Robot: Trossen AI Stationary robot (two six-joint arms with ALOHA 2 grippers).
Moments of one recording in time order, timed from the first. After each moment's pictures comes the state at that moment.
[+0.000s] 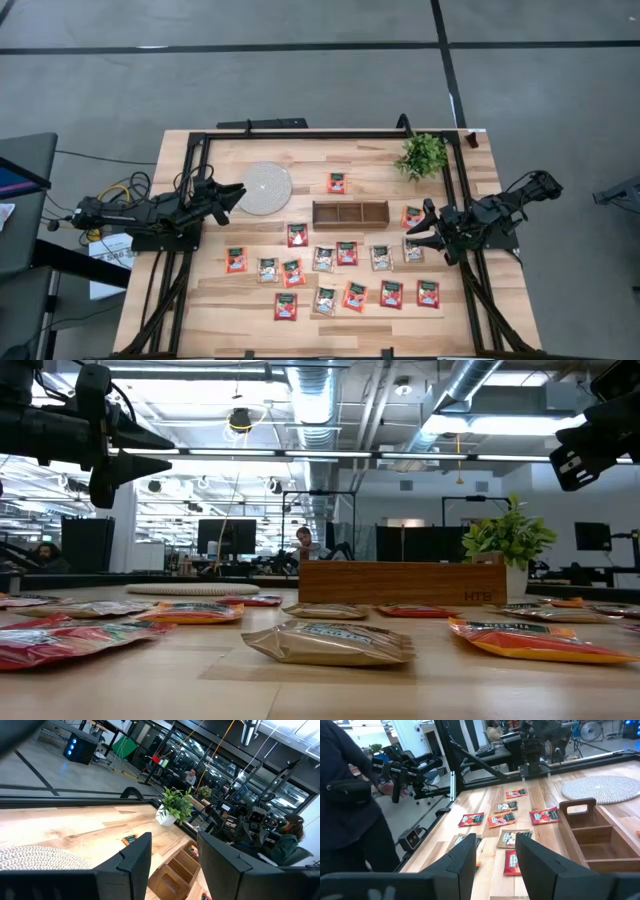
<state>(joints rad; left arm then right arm) -0.08 0.02 0.00 0.08 -0.57 -0.56 0.46 0.01 0.09 -0.19 0.19 0.24</state>
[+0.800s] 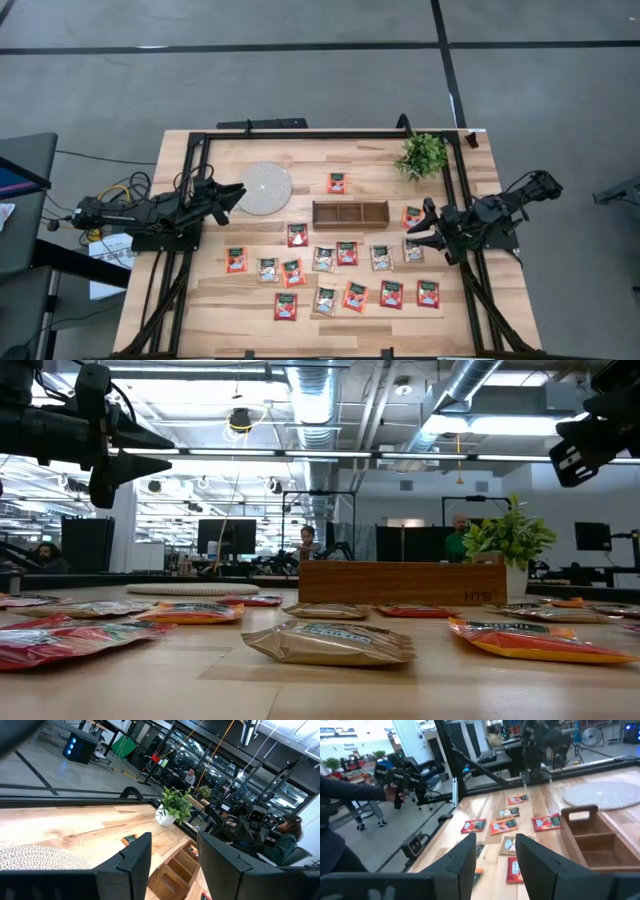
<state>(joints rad) -0.08 0.02 0.00 0.09 -0.57 -0.56 0.46 0.01 0.09 -0.15 0.19 0.24</state>
